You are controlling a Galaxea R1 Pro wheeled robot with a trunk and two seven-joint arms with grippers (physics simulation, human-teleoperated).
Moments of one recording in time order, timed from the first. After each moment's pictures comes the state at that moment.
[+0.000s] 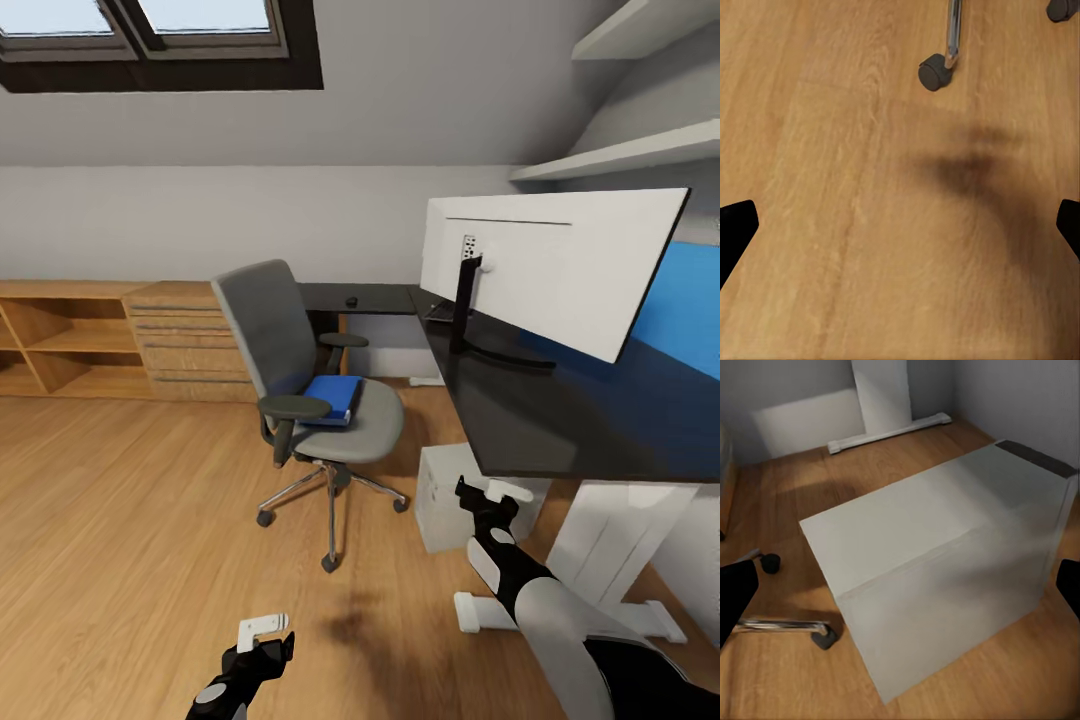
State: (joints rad) left arm -0.30 -0.08 -0.04 -0.62 0.16 0.03 0.05; right arm -0.83 0.05 -0.12 -0.25 -0.11 -0.35 -0.24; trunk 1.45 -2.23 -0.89
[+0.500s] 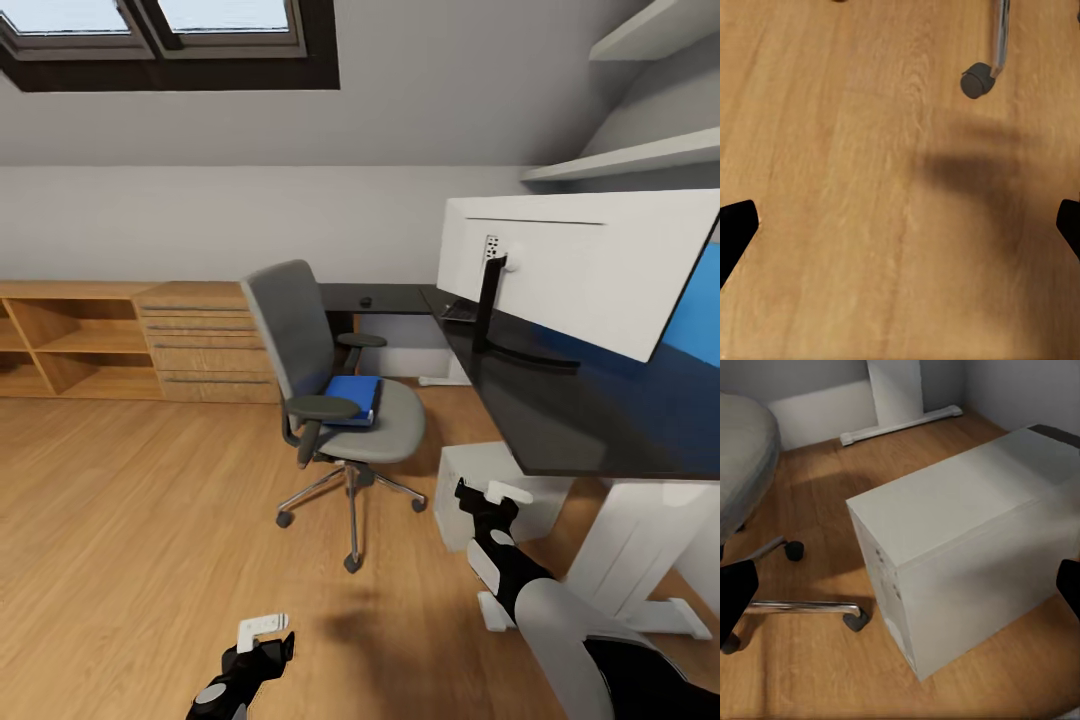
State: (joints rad) left arm -0.30 -0.08 -0.04 -0.62 0.16 0.02 0.05; right arm -0.83 0.05 -0.11 -0.24 -0.11 -0.35 -0.24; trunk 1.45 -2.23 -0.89
